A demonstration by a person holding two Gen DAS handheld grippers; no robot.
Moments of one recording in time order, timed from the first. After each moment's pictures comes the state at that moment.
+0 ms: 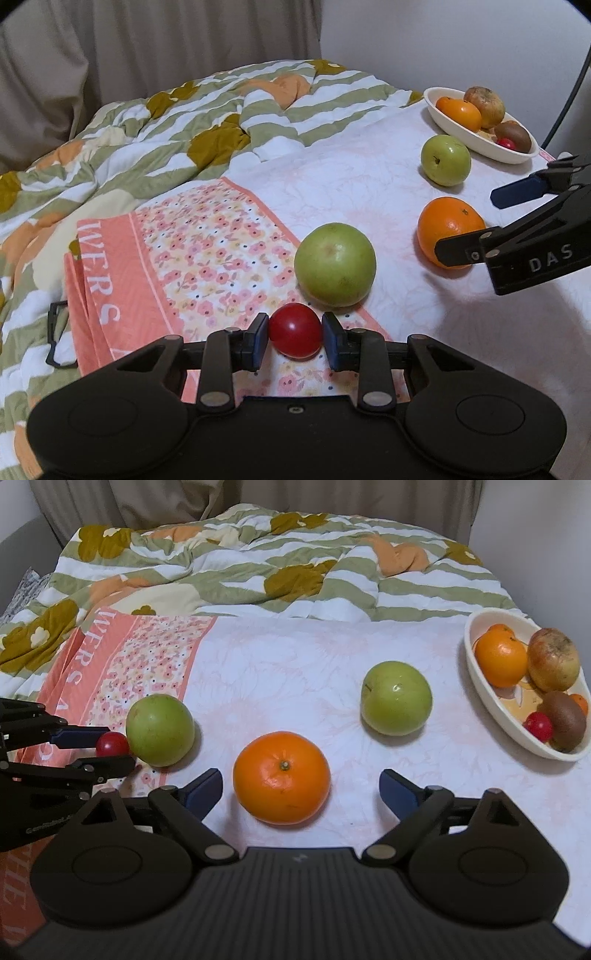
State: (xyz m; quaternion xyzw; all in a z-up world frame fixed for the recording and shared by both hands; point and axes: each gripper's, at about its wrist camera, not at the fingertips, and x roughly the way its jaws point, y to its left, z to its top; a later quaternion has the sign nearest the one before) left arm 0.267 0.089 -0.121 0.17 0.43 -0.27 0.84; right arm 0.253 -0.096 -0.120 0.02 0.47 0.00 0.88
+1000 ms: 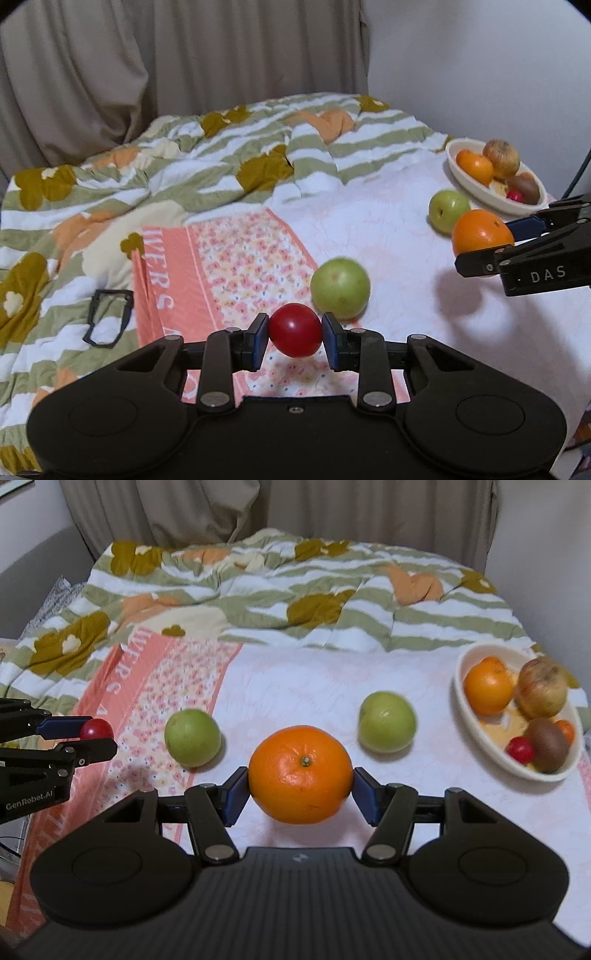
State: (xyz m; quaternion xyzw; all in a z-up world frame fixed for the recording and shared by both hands) left arm 0.223 0.096 -0.063 0.13 0.39 -0.19 0.89; right arm 0.221 -0.112 -0.073 0.02 0.43 0.05 0.90
